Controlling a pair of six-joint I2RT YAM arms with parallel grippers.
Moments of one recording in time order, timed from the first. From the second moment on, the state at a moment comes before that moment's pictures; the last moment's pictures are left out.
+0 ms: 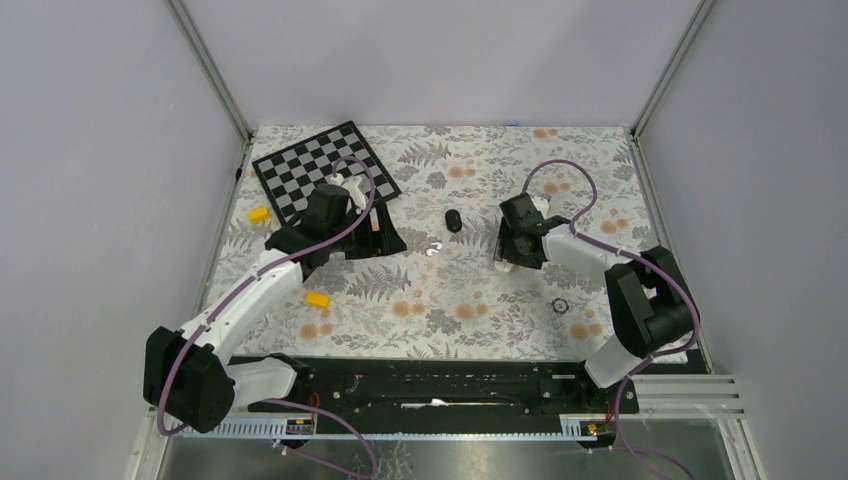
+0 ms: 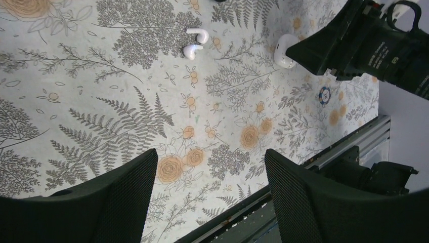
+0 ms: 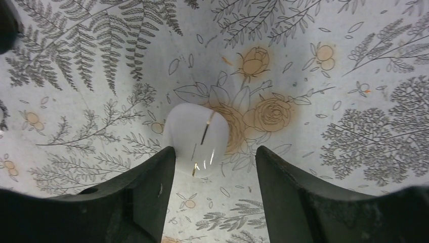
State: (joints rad) left arm -0.42 1.19 0.93 -0.45 0.29 -0.54; right arm 0.45 1.61 0.93 -0.45 0.23 0.62
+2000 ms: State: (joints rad) left arm -0.48 1.12 0.88 -0.39 0.24 -0.60; right arm 0.57 1.74 1.00 -0.36 0.01 -0.12
